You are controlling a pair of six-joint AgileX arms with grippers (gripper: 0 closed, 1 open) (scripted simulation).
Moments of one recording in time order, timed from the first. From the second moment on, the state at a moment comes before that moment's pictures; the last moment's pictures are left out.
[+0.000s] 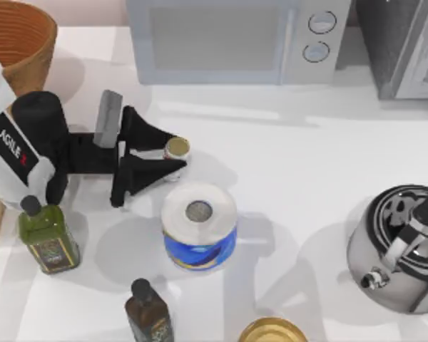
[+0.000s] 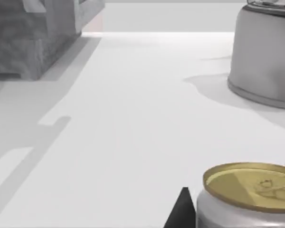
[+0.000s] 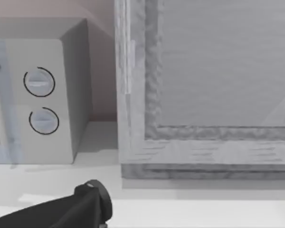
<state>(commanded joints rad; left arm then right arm) -0.13 2.52 1.15 1.28 1.49 0.09 0.00 0.00 0.00 0.00 0.00 0.00</state>
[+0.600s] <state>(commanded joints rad) -0.13 2.52 1.15 1.28 1.49 0.09 0.00 0.00 0.00 0.00 0.00 0.00</state>
